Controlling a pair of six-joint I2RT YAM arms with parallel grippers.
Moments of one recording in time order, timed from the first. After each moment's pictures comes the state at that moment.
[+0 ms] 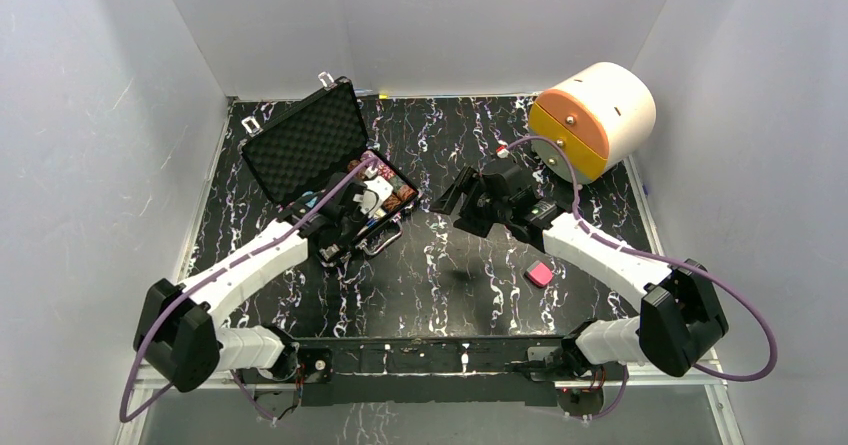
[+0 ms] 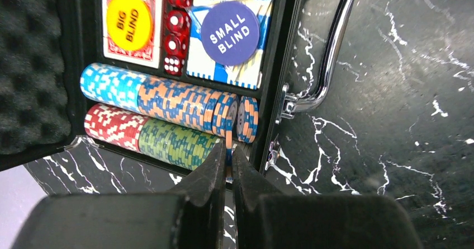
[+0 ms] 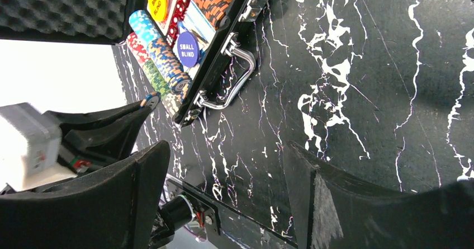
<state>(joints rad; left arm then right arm) -0.61 1.23 0.89 -0.59 -0.24 0.26 0.68 1.31 0.90 -0.25 -0.11 1.07</state>
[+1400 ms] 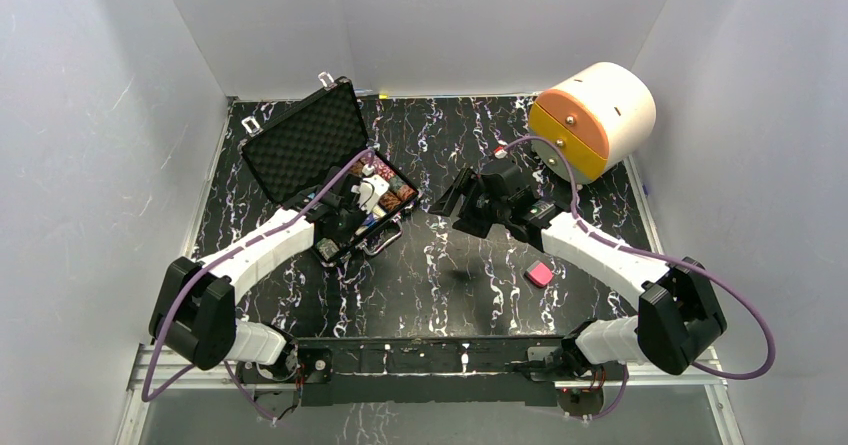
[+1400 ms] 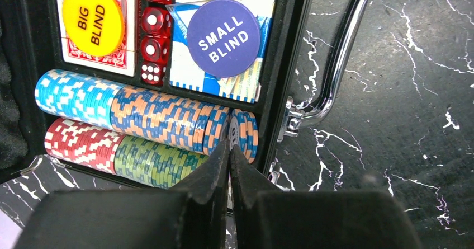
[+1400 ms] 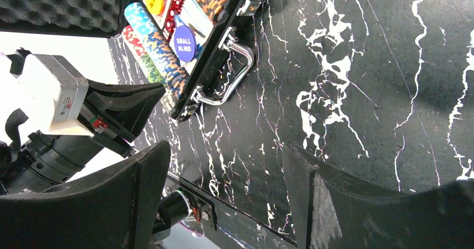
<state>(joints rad) -0.51 1.37 0.89 -0.55 -0.13 0.28 0.68 1.32 0.90 -0.25 -0.14 1.05</state>
